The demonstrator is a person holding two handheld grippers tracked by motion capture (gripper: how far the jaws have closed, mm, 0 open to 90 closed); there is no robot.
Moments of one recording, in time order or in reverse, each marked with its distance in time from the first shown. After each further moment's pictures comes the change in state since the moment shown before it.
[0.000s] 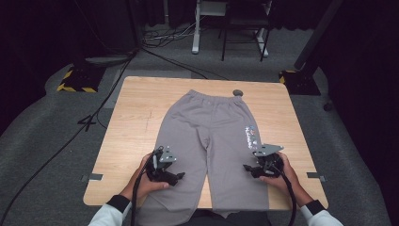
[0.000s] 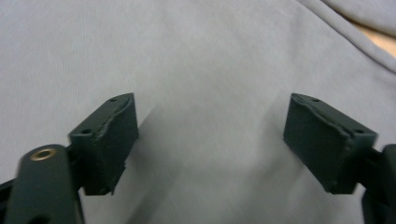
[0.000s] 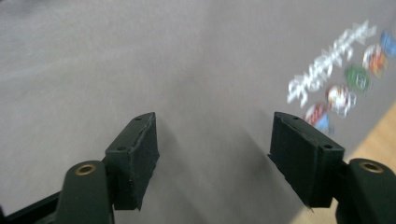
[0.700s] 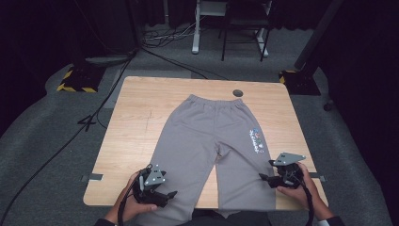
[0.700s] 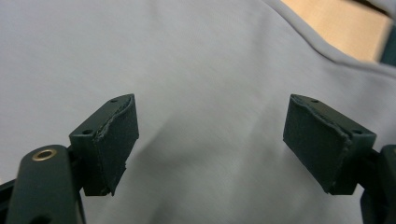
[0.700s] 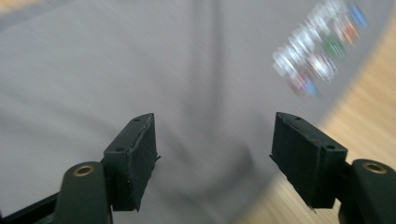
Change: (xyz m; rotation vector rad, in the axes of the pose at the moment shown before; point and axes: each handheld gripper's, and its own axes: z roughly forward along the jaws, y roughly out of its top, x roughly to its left) left arm -0.031 -0.025 -0.036 -0.049 0.006 0.002; right arm 0.004 -0.029 -0.043 -0.007 -0.012 0.014
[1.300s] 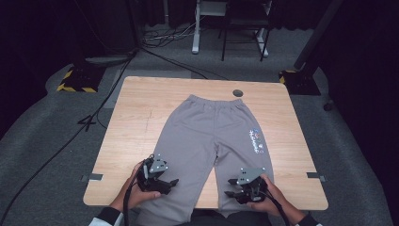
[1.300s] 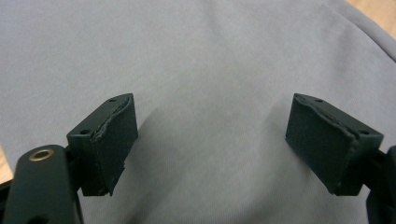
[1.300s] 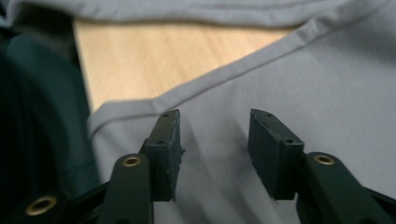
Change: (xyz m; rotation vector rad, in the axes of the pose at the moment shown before) left arm 0.024 -0.001 0.018 0.020 0.027 -0.028; right arm 0.089 0.035 0.036 -0.012 0.309 -0.204
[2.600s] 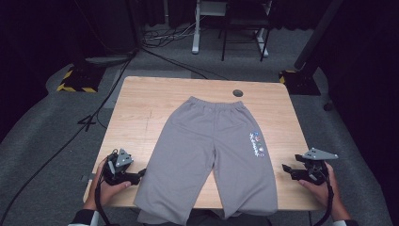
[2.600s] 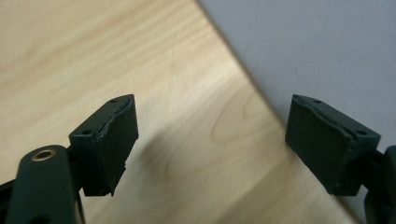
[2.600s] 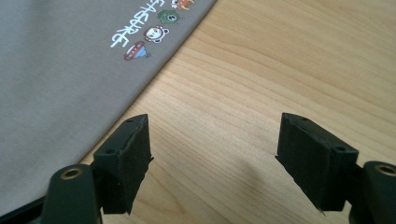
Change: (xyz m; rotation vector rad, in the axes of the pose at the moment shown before) left arm 0.062 -0.052 -0.053 0.007 0.226 -0.149; right arm -0.111 -0.117 -0.107 -0.075 -0.474 0.432
